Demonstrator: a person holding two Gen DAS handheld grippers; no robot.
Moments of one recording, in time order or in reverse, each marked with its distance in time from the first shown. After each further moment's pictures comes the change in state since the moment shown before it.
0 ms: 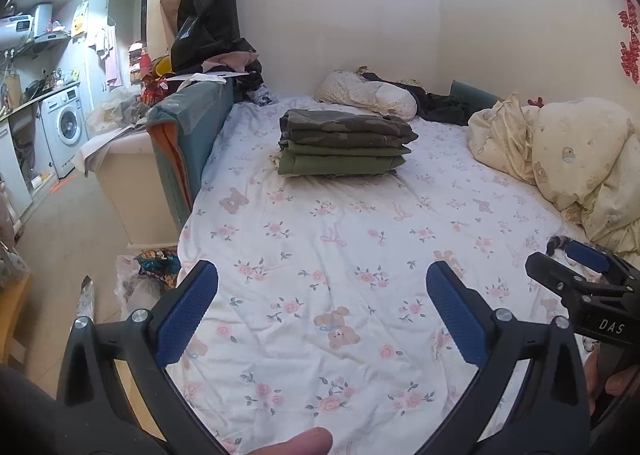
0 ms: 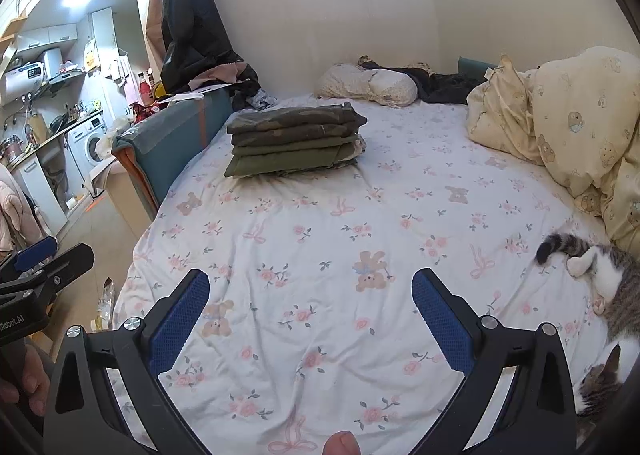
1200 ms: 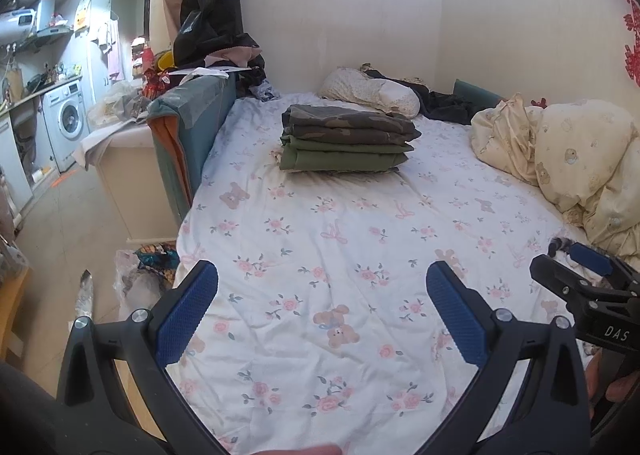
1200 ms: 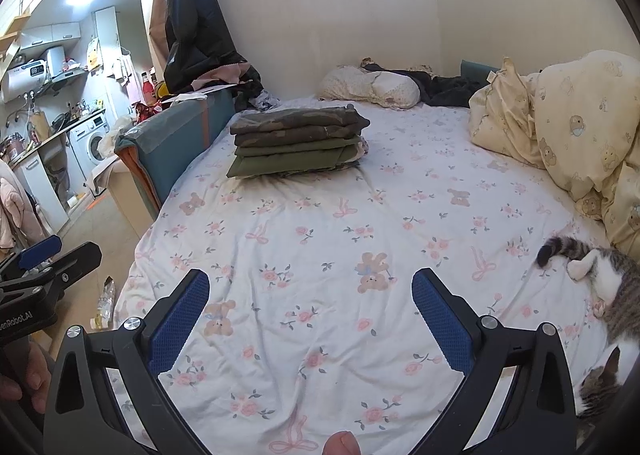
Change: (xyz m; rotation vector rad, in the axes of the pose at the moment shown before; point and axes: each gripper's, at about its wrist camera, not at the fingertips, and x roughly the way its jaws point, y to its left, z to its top) left arm 0.004 0.003 -0.002 -0.023 0.018 -0.005; right arm -0.006 0.007 -0.004 -0.008 -0.003 0.000
